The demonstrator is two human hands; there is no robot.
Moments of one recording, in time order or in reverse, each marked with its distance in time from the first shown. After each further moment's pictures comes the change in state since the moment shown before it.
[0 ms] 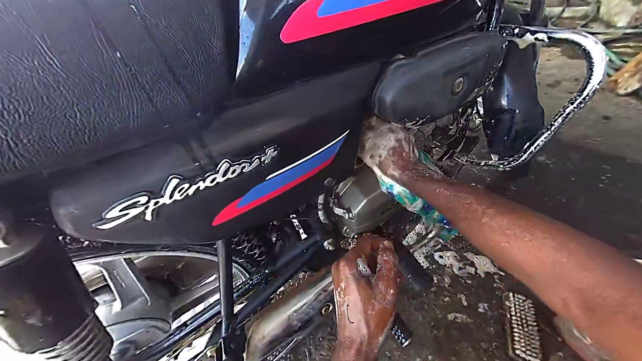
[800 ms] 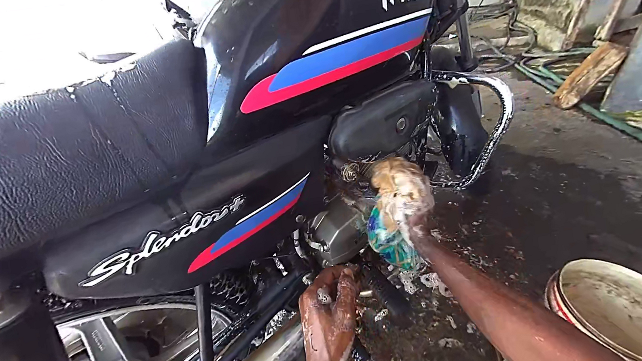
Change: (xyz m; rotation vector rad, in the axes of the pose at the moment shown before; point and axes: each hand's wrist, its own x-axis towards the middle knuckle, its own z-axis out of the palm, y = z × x) left_hand 0.002 -0.002 0.001 -0.006 0.046 0.069; right_hand -0.105 0.052 -0.045 0.333 -0.251 0.584
